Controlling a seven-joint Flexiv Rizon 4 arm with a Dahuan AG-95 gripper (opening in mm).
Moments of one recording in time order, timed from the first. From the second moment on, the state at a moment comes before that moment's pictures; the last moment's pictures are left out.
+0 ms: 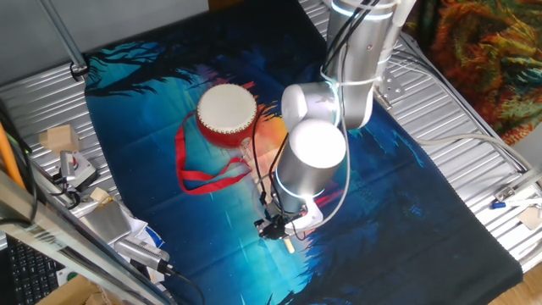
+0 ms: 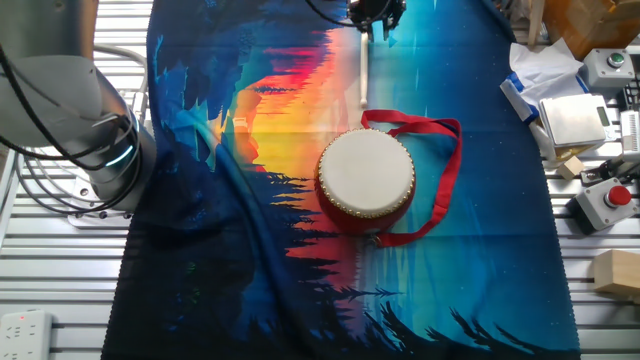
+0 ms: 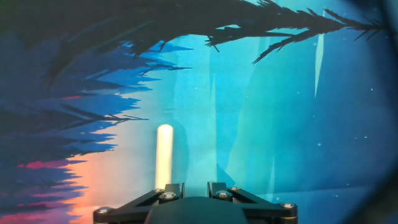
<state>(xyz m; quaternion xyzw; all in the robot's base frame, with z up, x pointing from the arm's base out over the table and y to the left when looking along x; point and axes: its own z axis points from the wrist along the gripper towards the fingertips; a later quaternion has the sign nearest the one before) 0.482 0.317 0.034 -0.70 0.71 -0.06 0.06</state>
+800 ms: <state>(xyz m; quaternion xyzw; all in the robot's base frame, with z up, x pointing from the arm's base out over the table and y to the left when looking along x) 0.475 0.316 0.051 -0.69 0.72 -0.01 0.01</state>
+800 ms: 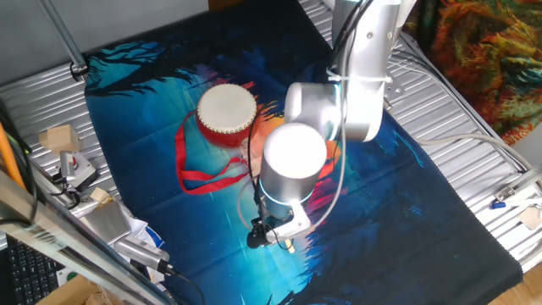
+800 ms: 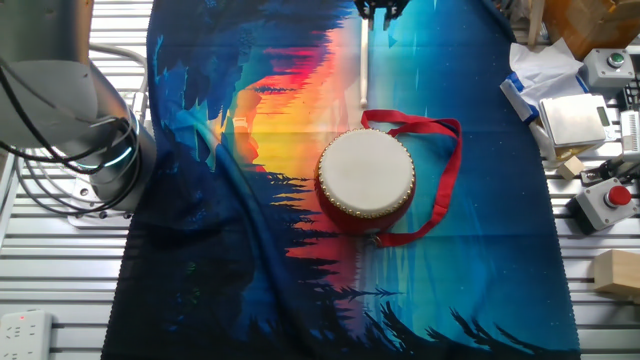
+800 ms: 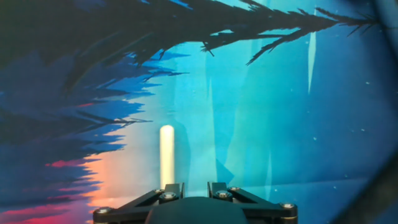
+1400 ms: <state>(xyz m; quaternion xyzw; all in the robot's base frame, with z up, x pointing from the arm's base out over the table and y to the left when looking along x) 0.455 0.310 0.029 -0.69 0.72 -0.02 0.01</state>
